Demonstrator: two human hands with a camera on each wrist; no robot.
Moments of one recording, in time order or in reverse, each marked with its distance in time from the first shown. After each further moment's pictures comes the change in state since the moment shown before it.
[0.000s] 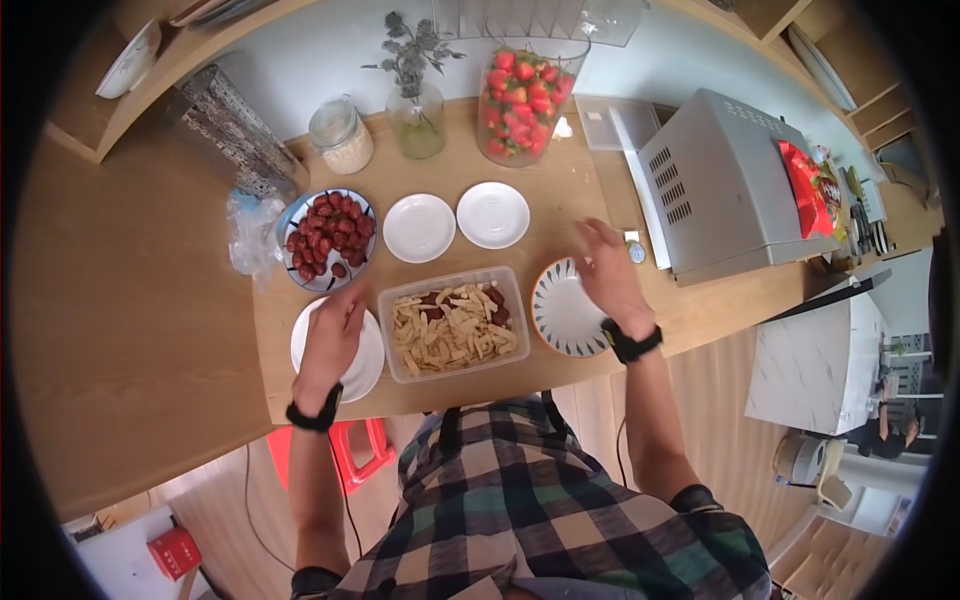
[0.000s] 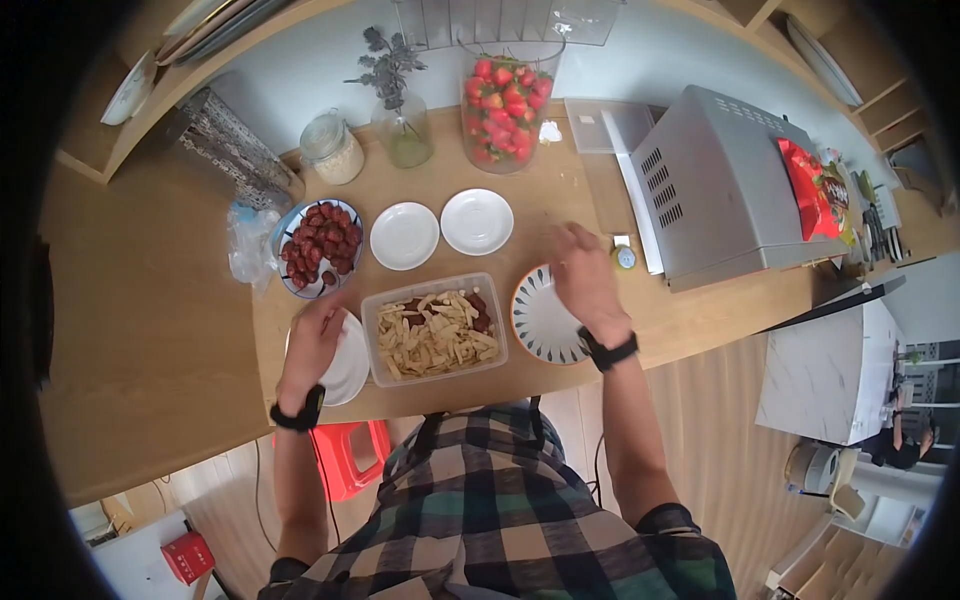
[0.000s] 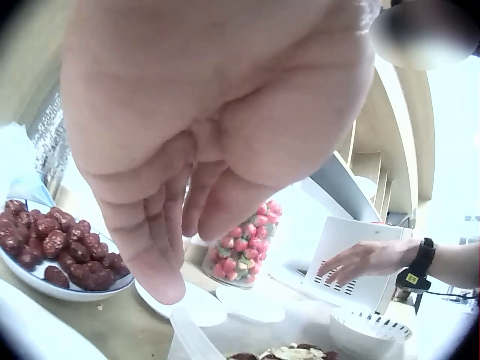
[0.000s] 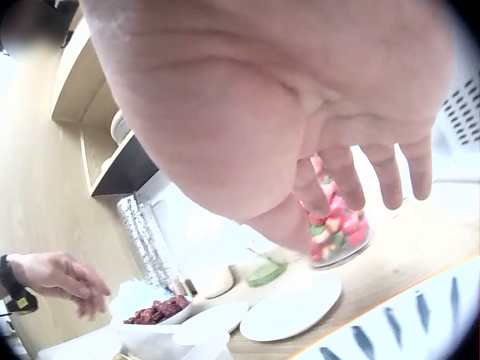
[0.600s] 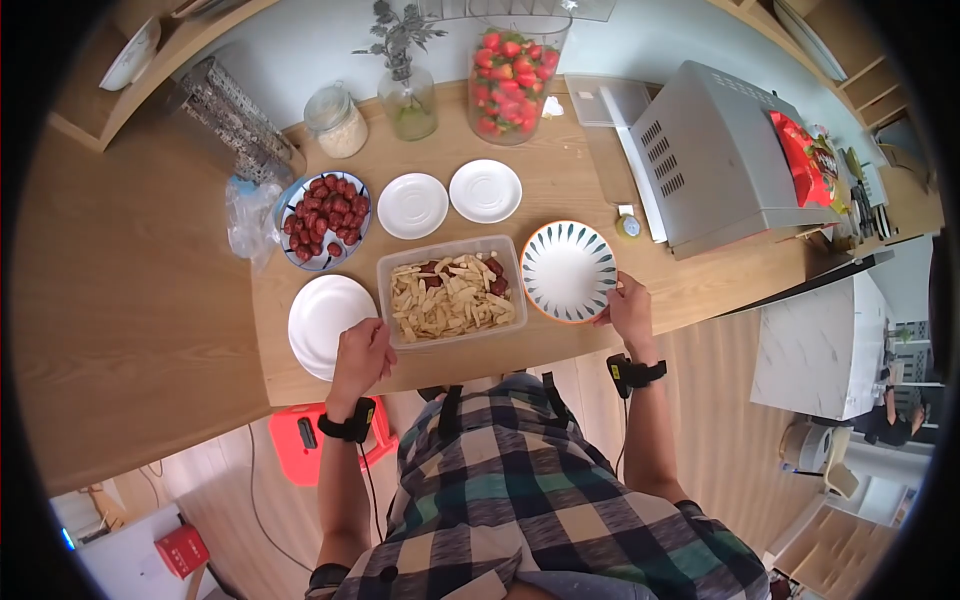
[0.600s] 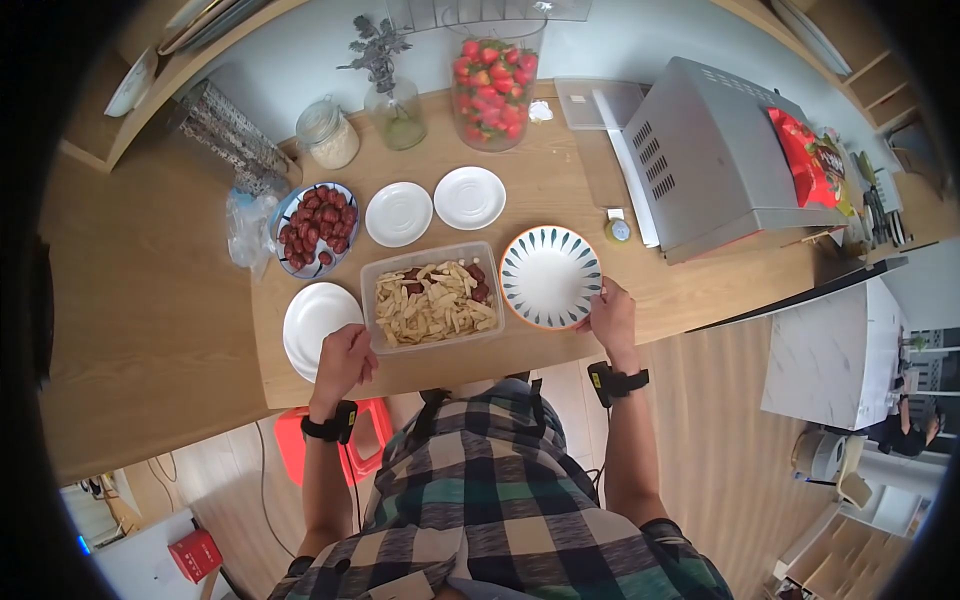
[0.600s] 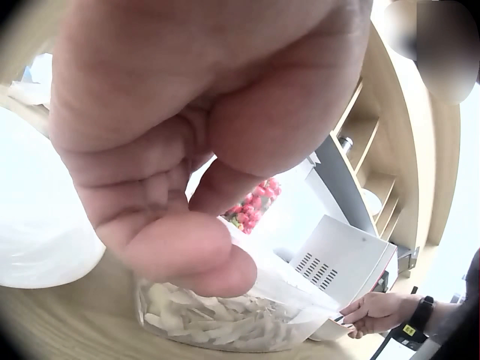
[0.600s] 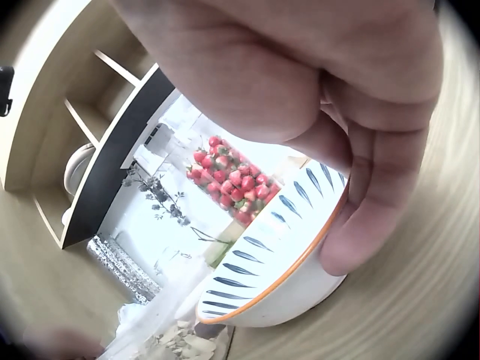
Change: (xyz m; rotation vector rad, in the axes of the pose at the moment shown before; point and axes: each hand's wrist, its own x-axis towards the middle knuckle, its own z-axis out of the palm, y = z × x) left_hand -0.061 -0.001 0.049 -0.322 -0.189 -0.374; right_hand -0.112 0.030 0.009 0.722 -0.044 0.825
